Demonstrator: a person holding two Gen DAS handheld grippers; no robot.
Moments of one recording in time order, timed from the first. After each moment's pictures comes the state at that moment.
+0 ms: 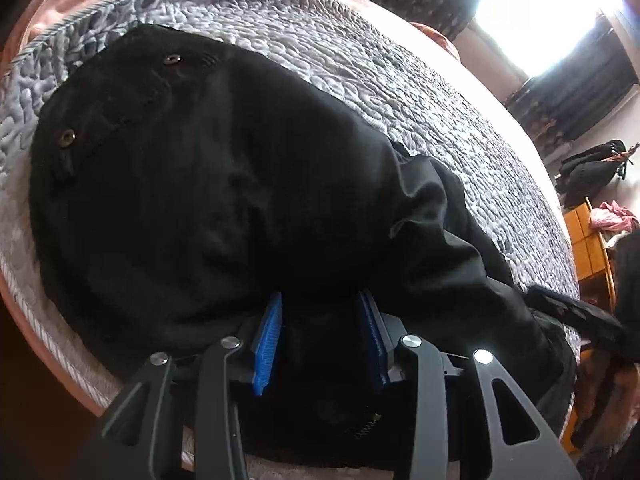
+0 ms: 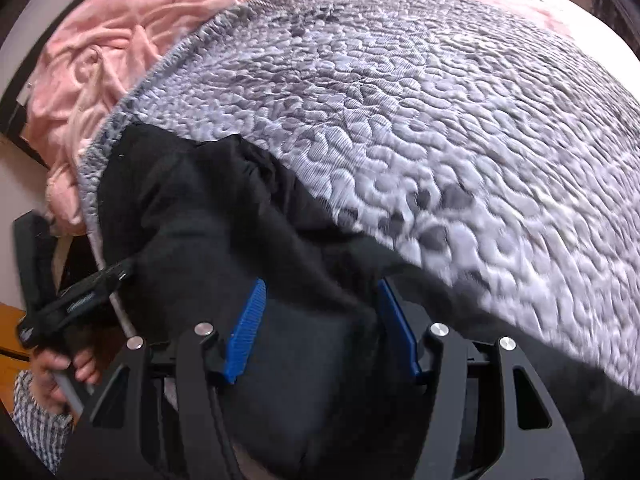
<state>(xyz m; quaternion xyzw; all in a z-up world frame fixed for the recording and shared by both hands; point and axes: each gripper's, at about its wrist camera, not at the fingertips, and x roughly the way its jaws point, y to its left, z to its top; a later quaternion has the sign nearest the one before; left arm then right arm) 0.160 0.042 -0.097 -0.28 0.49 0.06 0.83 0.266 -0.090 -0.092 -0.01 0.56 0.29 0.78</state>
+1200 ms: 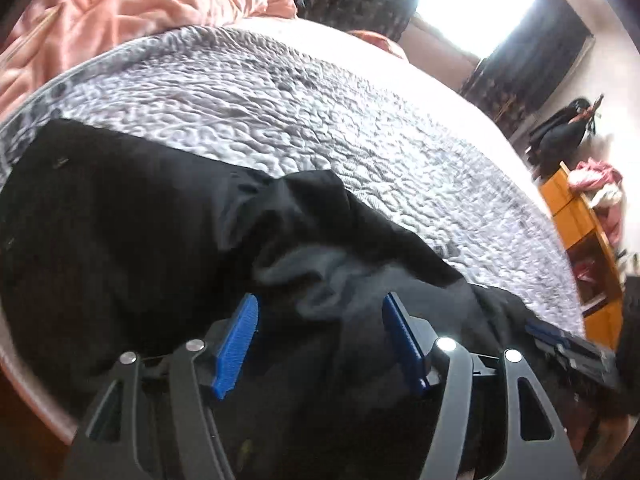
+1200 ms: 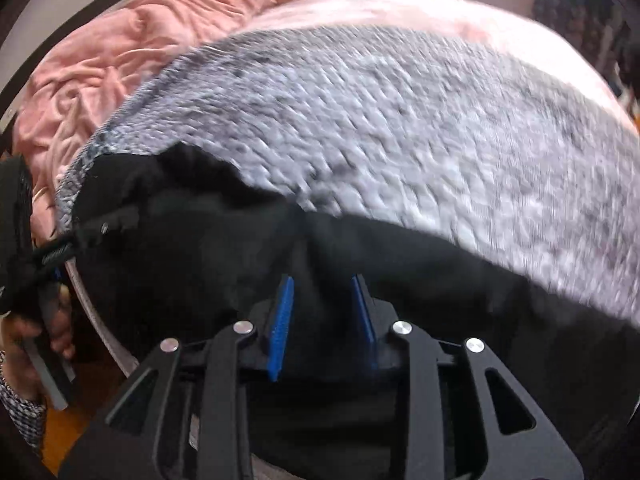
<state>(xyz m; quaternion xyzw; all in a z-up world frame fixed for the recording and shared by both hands) 0.204 -0.023 -0.068 -0.20 0.45 0.01 0.87 0.204 -0.176 -0.089 0.02 0.51 0.20 0.84</state>
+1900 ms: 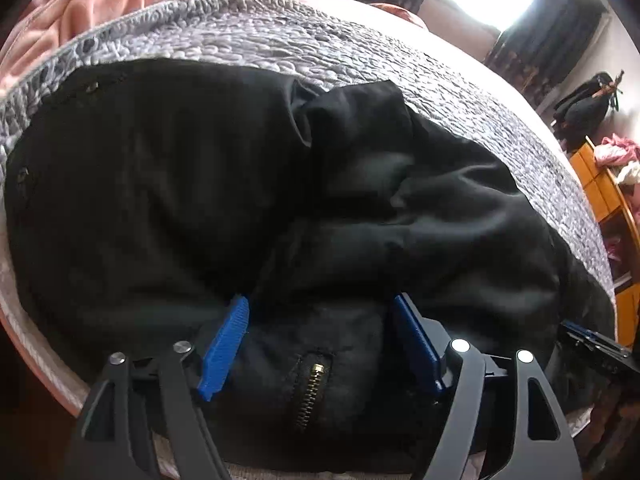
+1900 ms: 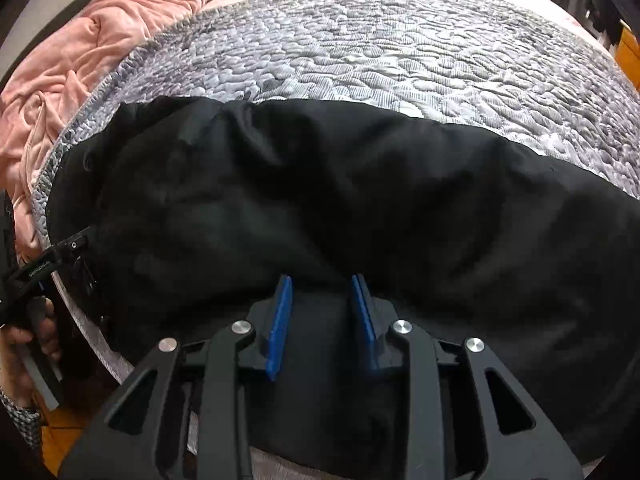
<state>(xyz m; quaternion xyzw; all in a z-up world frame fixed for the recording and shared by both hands) 0.158 -0.012 -0.104 -0.17 0.50 0.05 0.85 0.169 -0.218 -0.140 0.06 0.54 0.16 0.83</state>
